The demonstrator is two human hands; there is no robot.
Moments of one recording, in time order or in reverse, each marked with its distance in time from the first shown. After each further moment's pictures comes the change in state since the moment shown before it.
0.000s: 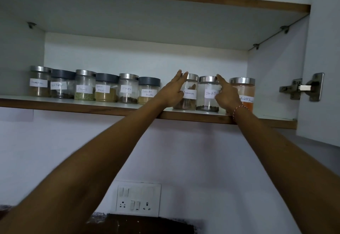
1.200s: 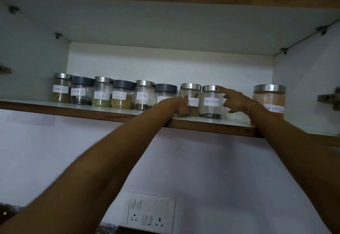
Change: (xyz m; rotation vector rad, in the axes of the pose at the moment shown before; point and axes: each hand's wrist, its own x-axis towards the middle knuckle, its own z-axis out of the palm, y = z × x) left_hand 0.022 -0.036 -0.002 0.388 -0.391 -0.393; right_hand 0.061 0.004 0.031 -0.038 -0.361 -0.037
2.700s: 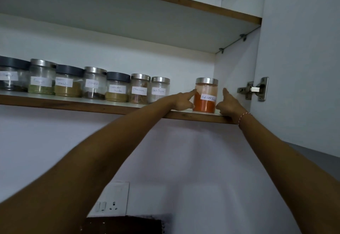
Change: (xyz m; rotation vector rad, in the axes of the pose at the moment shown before) left_hand -0.013 0.139 0.017 -0.363 -0.060 0.479; right_hand -0.123 0.052 -0.071 0.048 0.249 0.306
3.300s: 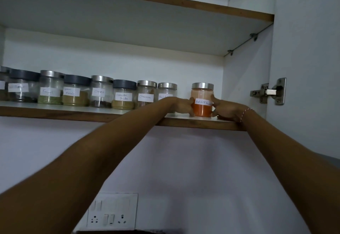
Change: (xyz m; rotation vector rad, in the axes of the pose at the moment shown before) left_hand 0.008 -0.017 -0.015 -0.072 -0.163 -0.187; right_hand 0.037 -0.014 0.021 -0.080 -0.436 -0.021
